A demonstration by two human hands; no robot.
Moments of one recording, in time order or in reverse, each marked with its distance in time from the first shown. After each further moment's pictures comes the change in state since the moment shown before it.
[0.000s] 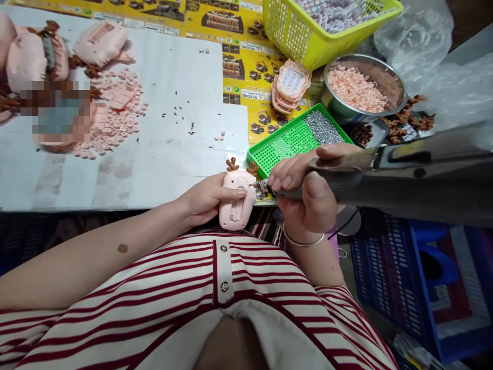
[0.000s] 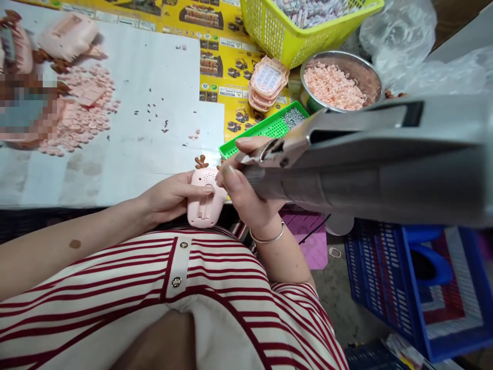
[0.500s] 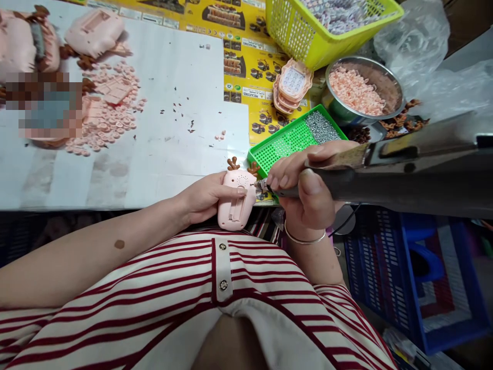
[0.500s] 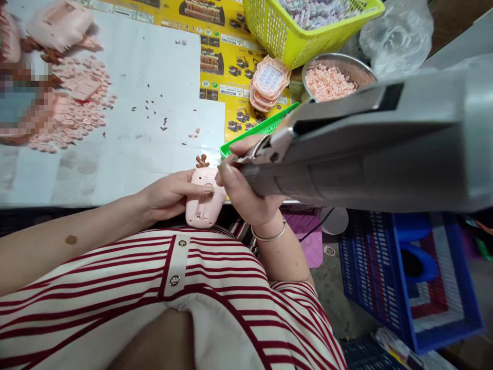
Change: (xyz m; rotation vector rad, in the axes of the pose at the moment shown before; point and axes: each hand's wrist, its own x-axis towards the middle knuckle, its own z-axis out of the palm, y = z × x) left_hand 0.002 0.004 -0.003 0.002 -0.023 -0.051; right_hand 0.018 -0.002 0.003 0.415 0.153 -0.103
